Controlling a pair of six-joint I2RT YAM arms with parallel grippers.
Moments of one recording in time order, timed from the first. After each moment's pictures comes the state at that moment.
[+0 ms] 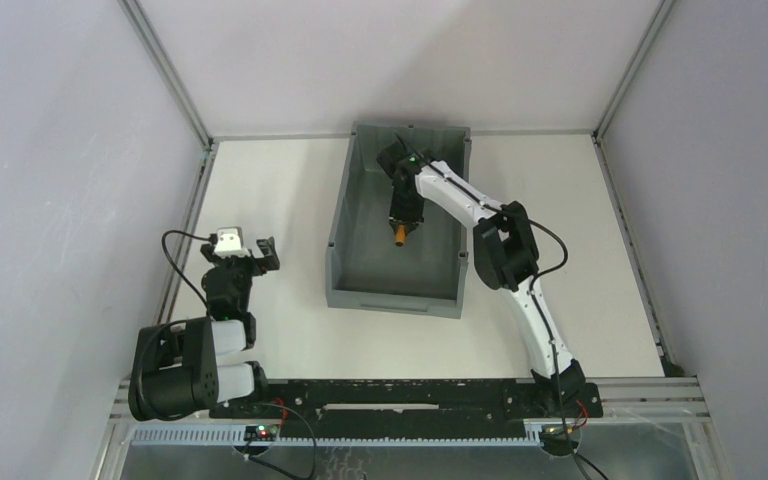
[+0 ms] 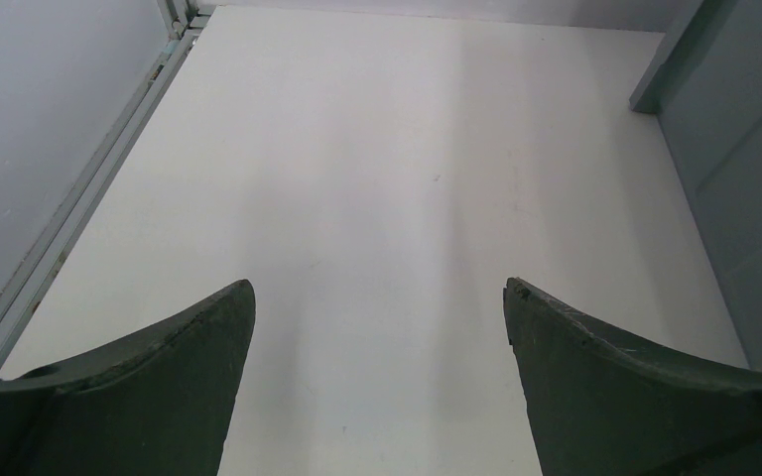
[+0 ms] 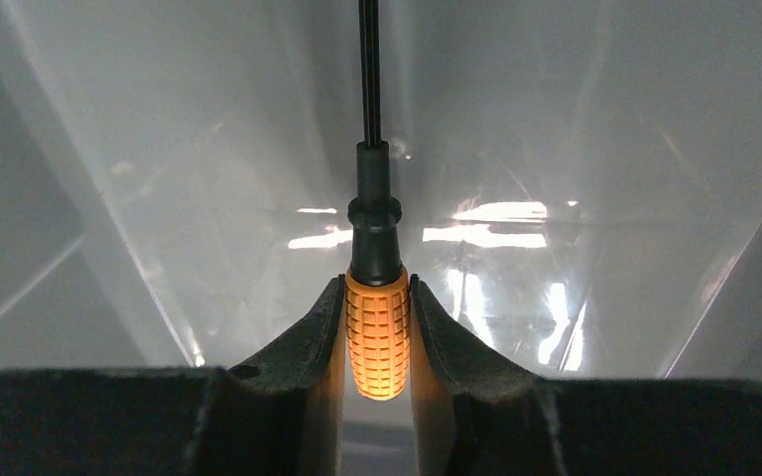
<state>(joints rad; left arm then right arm) 0.17 1.28 0.10 1.14 0.13 -0.03 0.61 2.40 2.20 -1.10 0.05 0.77</state>
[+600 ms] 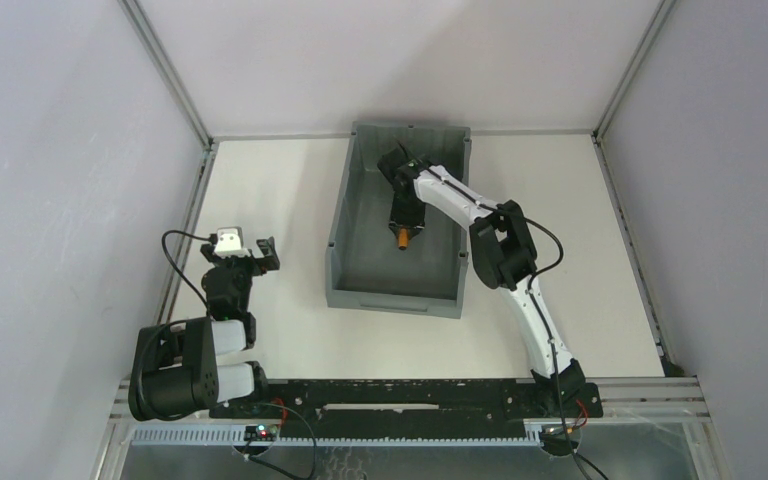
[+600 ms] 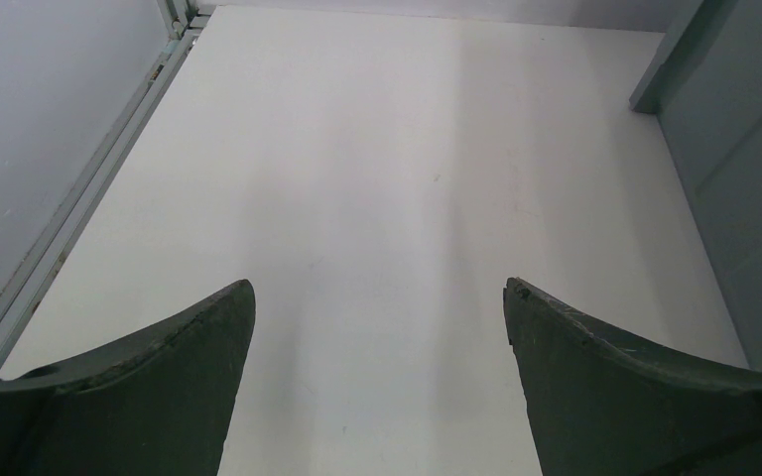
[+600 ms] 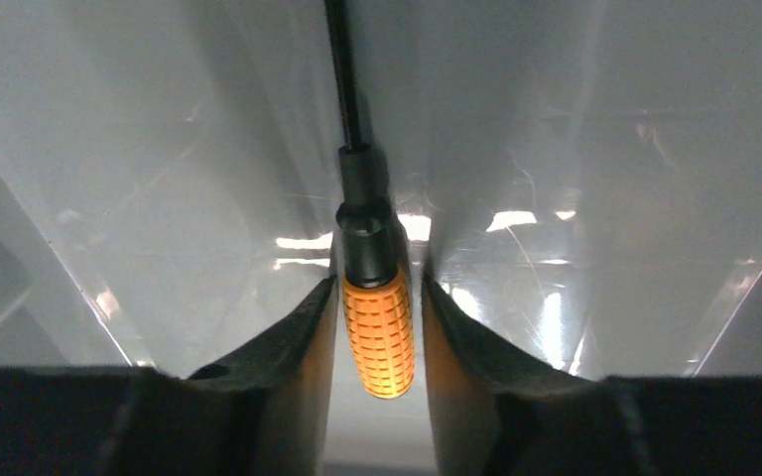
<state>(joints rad) 0.17 1.28 0.10 1.14 0.13 -0.03 0.61 2.43 2.15 -1.05 0.09 0.77</state>
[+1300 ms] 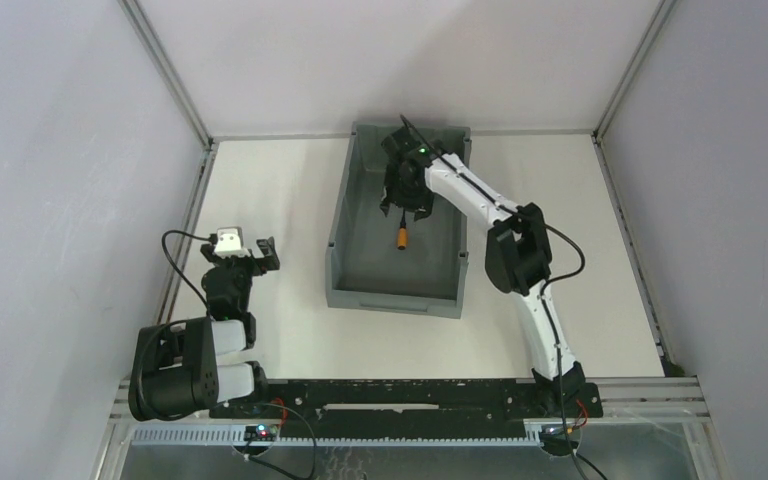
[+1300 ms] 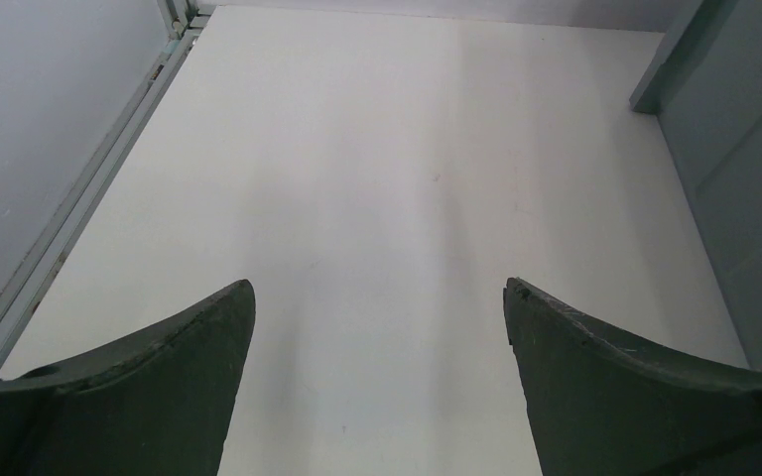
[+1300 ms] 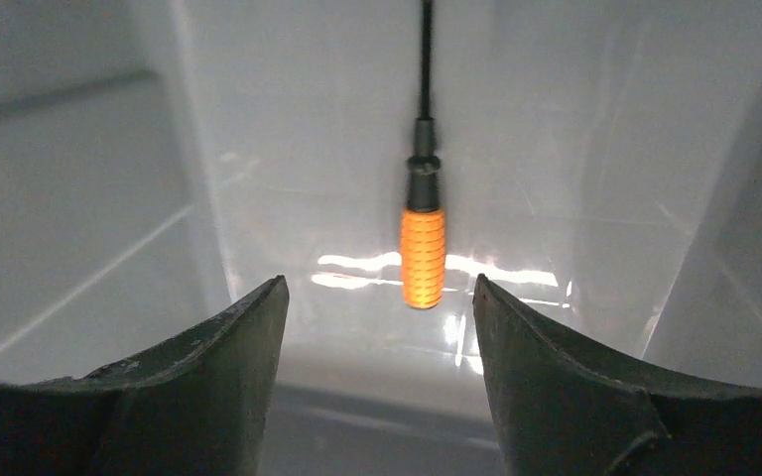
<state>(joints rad) 0.17 1.28 0.10 1.14 0.13 -0.03 0.60 2.31 2.16 -1.03 0.08 0.73</state>
